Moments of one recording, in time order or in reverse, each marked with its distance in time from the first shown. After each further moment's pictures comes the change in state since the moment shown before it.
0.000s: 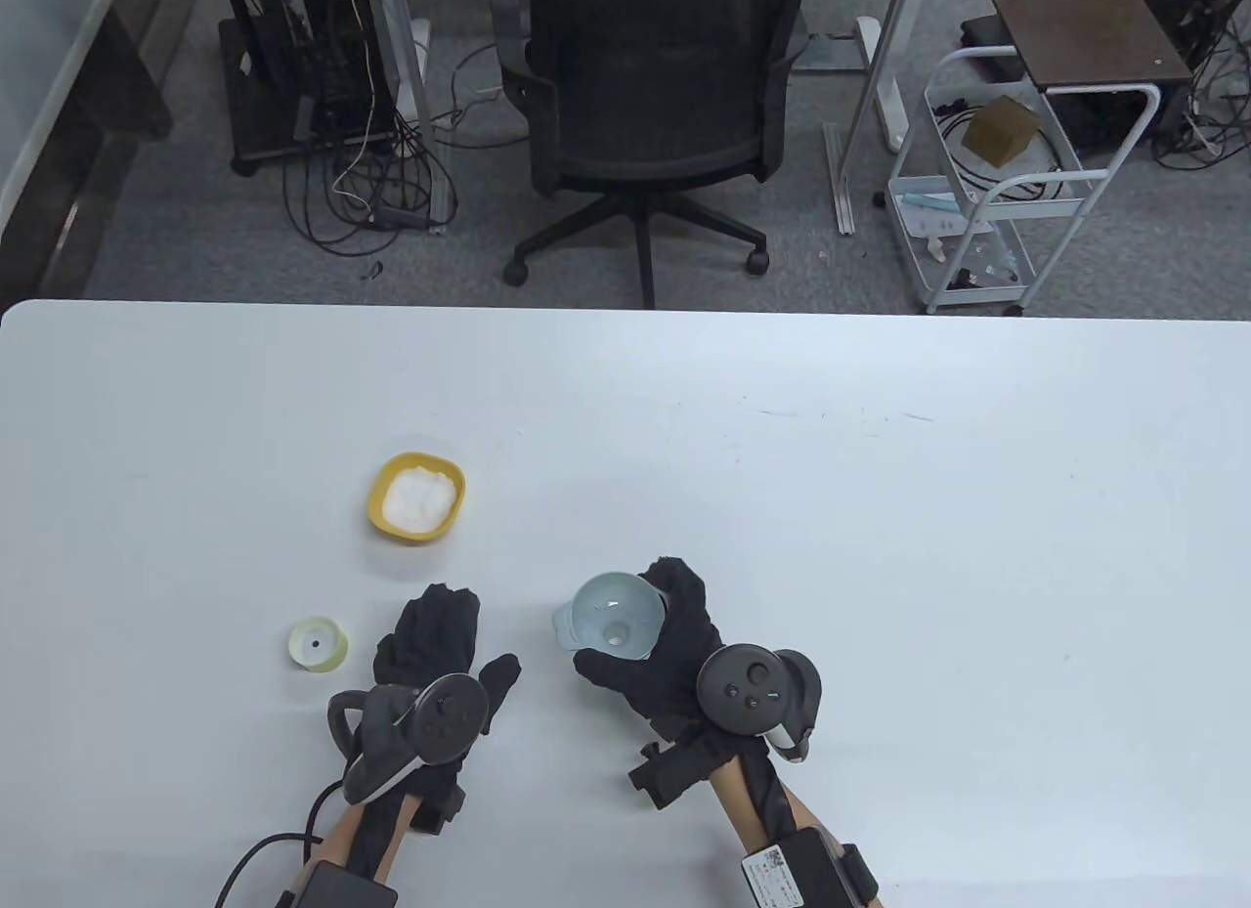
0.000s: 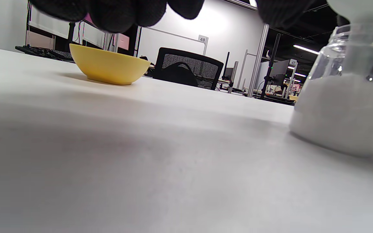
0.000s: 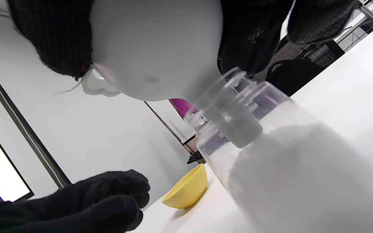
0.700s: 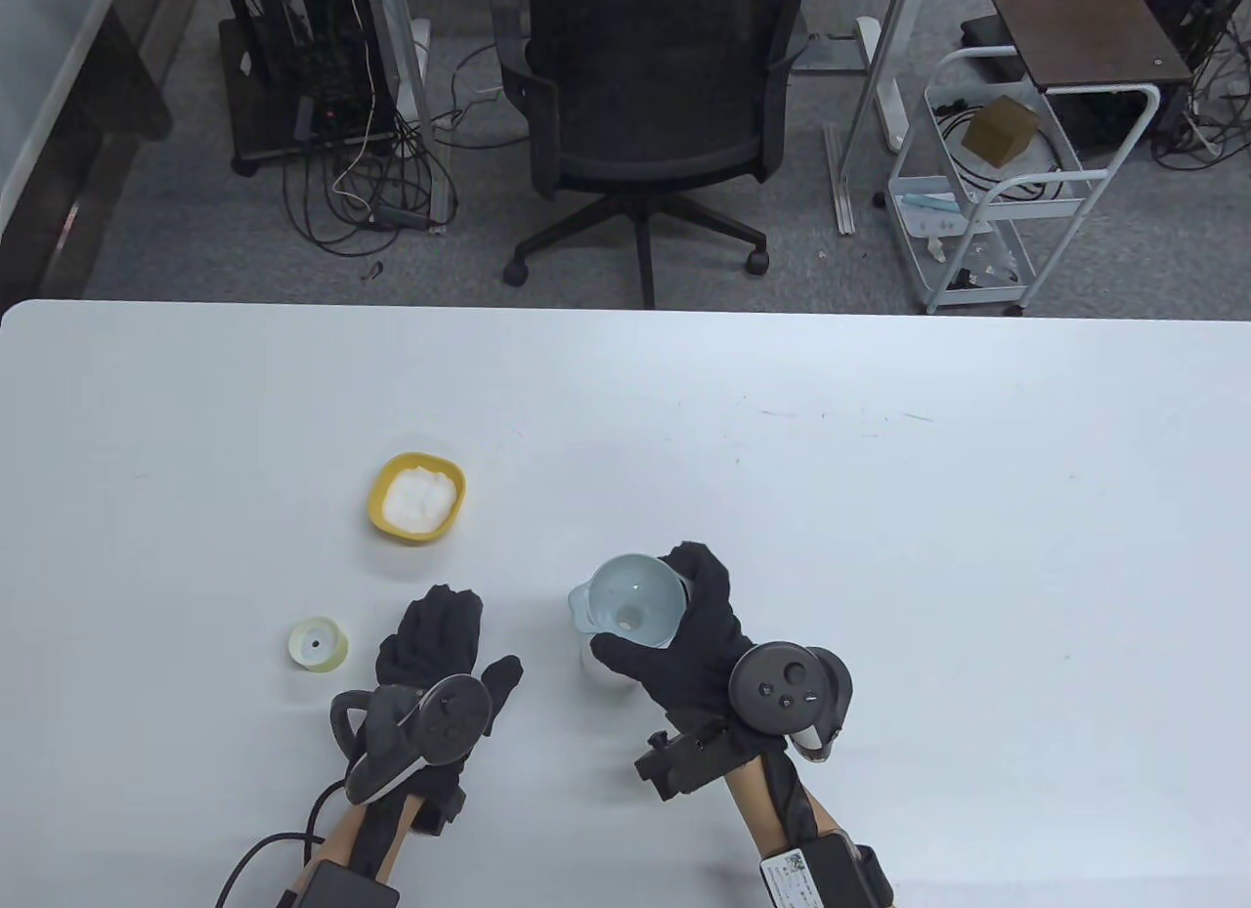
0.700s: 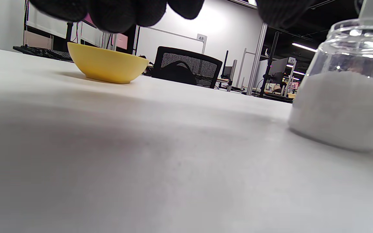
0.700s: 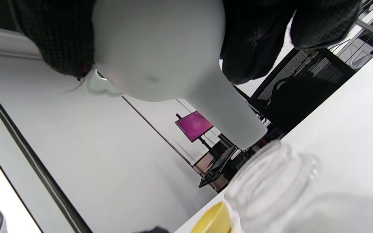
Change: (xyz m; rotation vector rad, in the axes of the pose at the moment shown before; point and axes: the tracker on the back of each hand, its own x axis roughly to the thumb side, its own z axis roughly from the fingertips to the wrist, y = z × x) left_hand 0.001 -0.001 0.000 -0.004 -0.006 -0.006; right_hand 0.008 -0.035 -0.003 -0.112 -0.004 -0.091
